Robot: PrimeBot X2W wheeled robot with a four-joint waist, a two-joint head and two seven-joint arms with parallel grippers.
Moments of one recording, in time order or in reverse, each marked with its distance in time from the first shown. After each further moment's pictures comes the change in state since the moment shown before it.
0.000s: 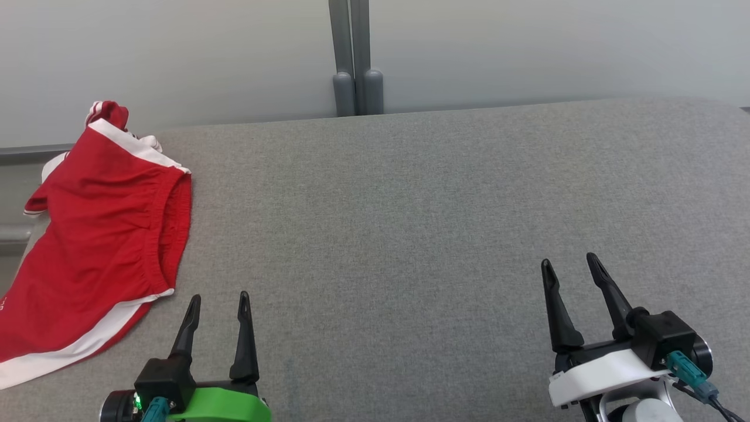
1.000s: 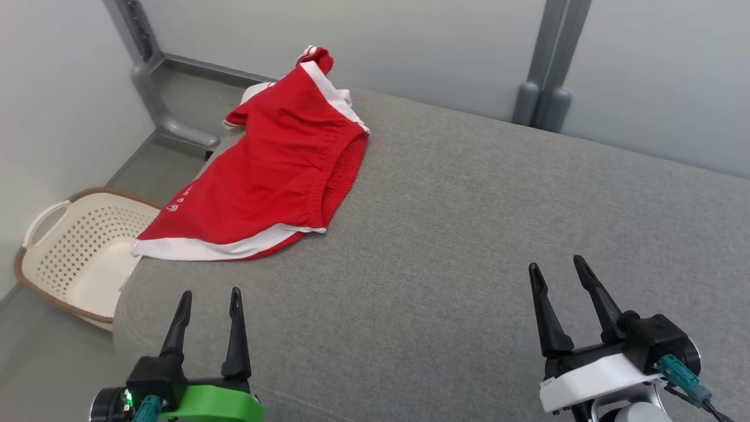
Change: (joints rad) left arm -0.007 0.001 0.028 -0.005 0.022 -0.013 -0.002; right arm 0.009 0.000 0.035 -0.017 0.021 0.000 0.000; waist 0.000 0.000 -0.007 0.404
